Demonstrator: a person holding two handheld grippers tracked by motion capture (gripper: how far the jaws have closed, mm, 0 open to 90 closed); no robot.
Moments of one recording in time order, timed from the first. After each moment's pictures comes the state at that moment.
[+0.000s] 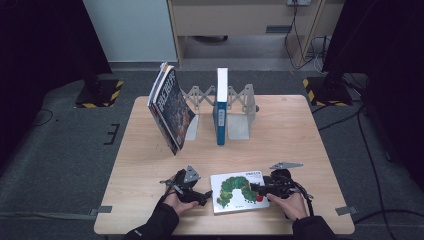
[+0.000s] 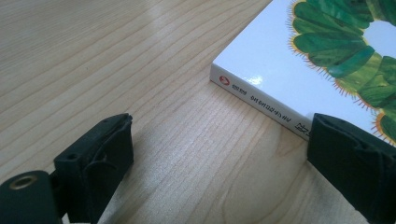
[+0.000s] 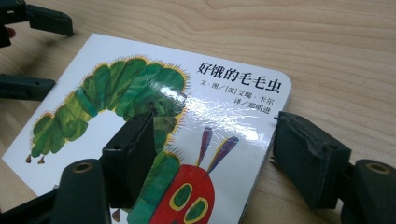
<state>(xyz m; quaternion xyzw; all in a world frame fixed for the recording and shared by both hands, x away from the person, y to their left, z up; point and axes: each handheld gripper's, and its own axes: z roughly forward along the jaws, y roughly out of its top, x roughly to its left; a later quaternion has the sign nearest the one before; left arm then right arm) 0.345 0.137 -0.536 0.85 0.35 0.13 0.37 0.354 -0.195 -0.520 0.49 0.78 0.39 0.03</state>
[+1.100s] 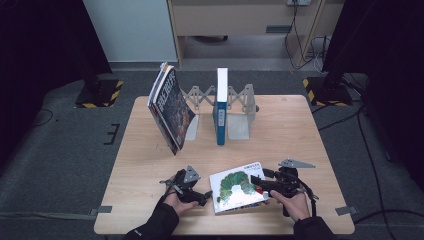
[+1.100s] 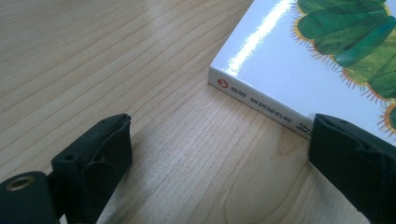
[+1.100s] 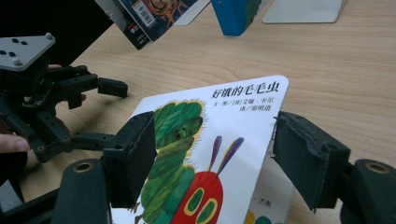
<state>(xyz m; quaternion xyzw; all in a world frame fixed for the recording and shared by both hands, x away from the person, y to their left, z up) 0.346 0.138 -0.536 0.85 0.35 0.13 0.37 0.345 -0.202 -0.495 0.47 0.73 0.50 0.03</state>
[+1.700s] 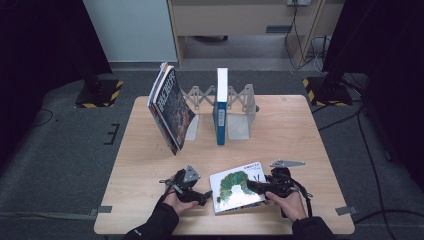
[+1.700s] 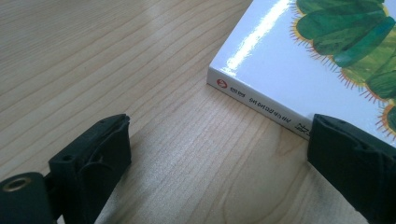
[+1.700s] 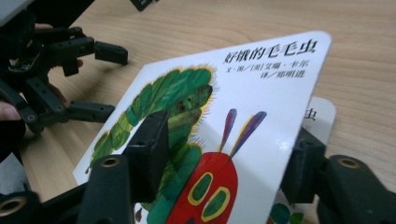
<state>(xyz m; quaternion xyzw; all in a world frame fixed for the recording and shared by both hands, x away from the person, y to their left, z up) 0.347 0.138 -0.535 0.85 0.35 0.12 0.37 0.352 -0.189 -0.507 0.46 0.76 0.45 -0.01</state>
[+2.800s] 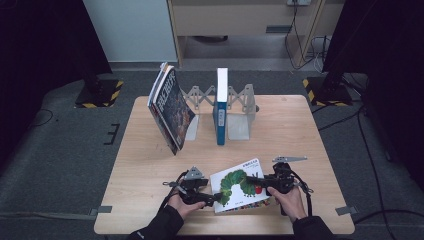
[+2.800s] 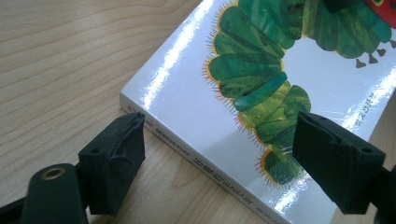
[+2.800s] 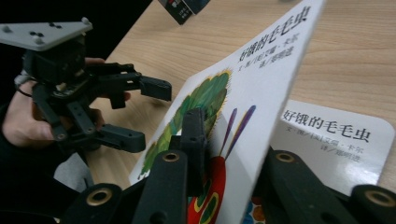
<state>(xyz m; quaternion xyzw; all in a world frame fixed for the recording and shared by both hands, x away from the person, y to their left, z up) 0.337 0.120 -0.525 0.81 0.38 0.01 0.44 0.359 -0.193 -0.495 0.45 0.74 0.50 -0.09</state>
